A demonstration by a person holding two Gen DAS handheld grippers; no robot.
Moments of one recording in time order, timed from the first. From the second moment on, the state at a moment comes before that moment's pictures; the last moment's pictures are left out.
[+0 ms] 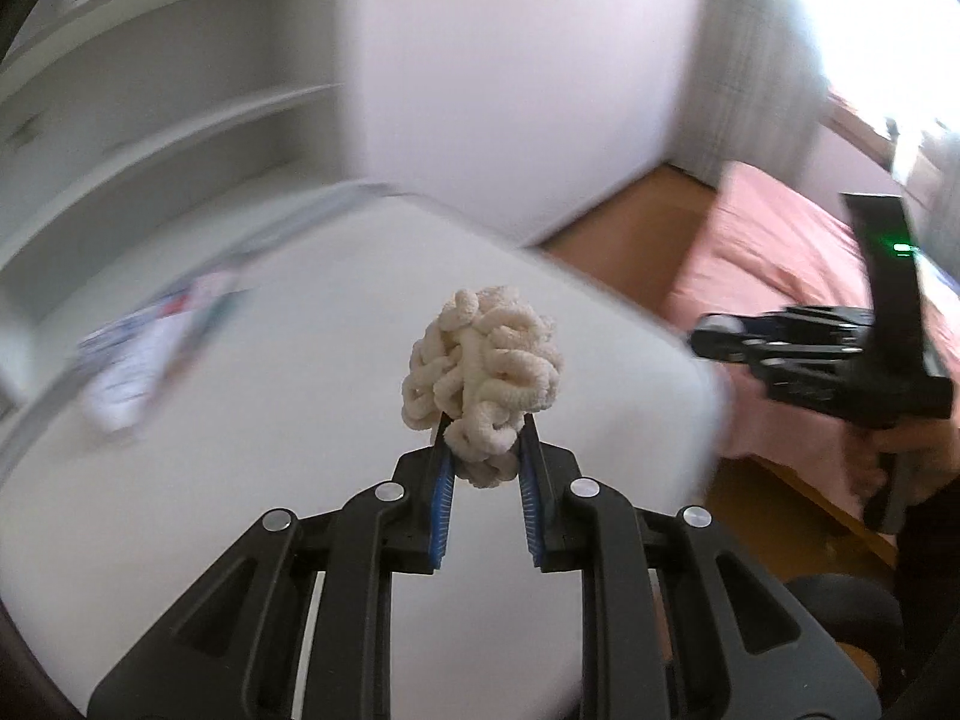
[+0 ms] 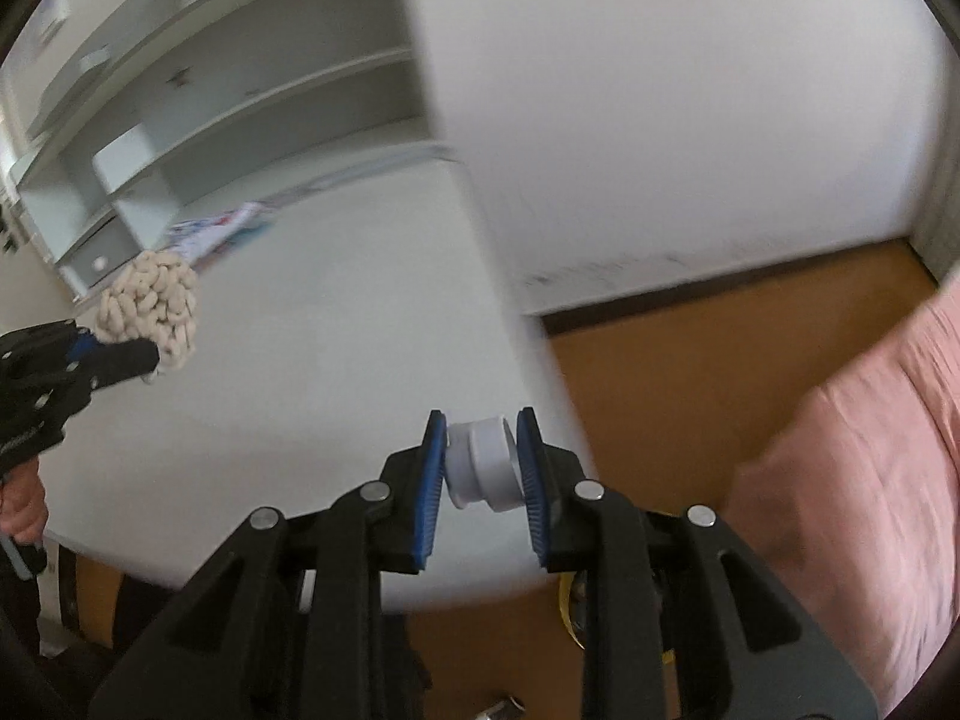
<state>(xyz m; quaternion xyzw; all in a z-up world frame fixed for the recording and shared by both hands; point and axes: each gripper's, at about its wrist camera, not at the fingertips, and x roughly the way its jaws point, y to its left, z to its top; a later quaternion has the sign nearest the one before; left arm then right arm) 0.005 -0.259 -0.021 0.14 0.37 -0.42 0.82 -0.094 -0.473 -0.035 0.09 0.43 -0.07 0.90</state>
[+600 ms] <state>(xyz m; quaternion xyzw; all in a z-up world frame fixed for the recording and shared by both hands) -0.130 -0.493 -0.144 0.26 0.41 -0.57 0.66 -0.251 -0.637 -0.163 0.24 0.48 -0.21 0.82</state>
